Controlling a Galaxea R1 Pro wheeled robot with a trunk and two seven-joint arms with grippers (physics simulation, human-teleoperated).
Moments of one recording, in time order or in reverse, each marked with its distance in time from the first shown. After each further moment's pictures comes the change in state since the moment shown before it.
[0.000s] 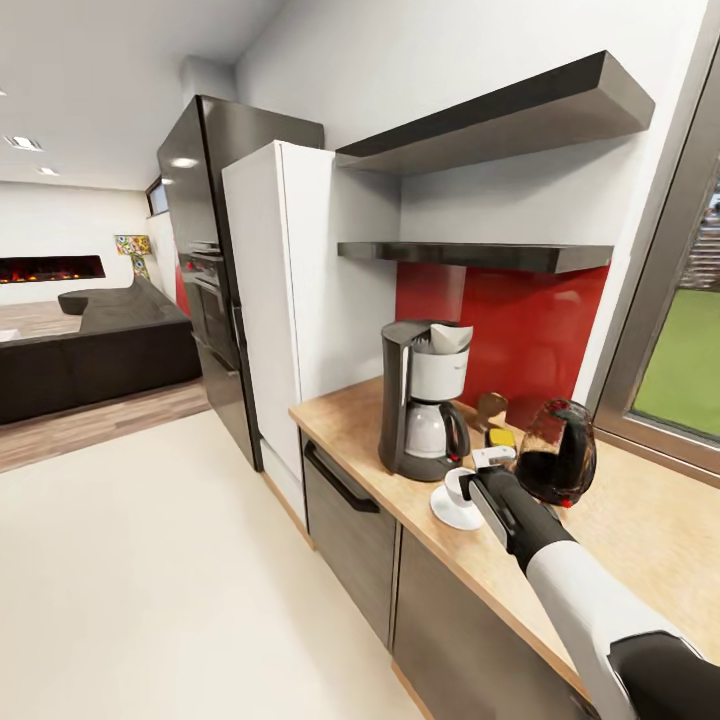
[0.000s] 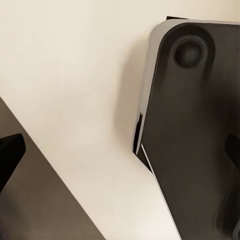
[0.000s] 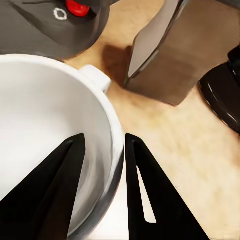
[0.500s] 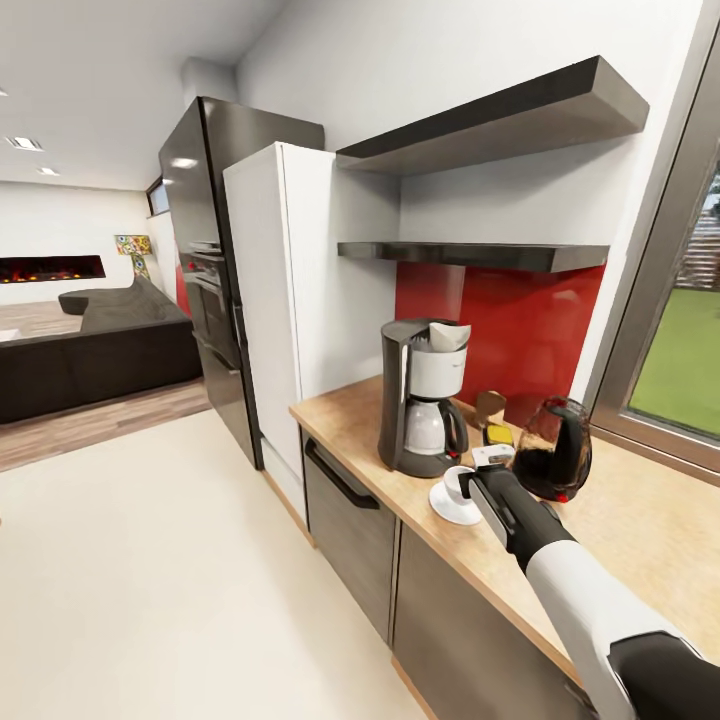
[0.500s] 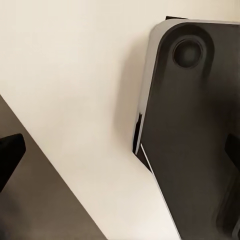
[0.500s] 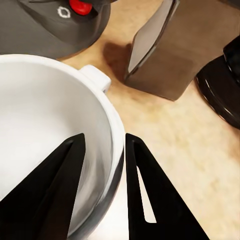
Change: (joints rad) left arm 0.000 -0.001 -0.002 0.000 -0.001 0.000 0.000; right arm 0.000 0.001 0.000 -0.012 -0.001 0.000 0.002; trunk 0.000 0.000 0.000
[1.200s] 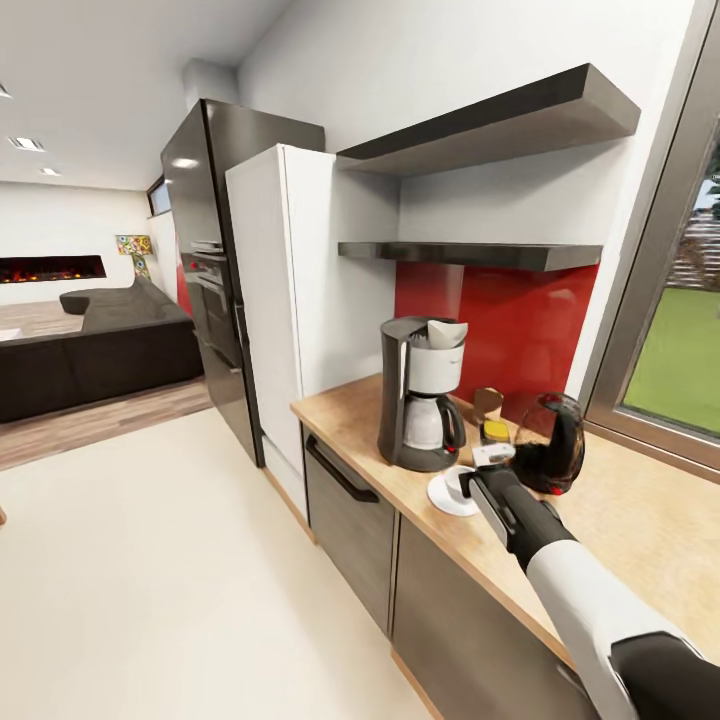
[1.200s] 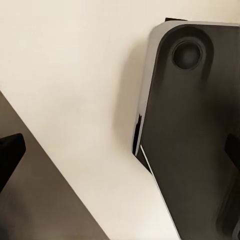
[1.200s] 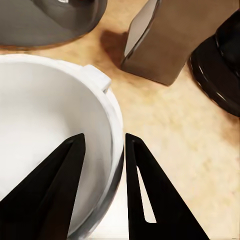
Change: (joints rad) left arm -0.002 0.000 -0.001 -0.001 0.000 0.000 0.000; right arm 0.000 -0.003 0.000 -0.002 0.001 0.000 0.000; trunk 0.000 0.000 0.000
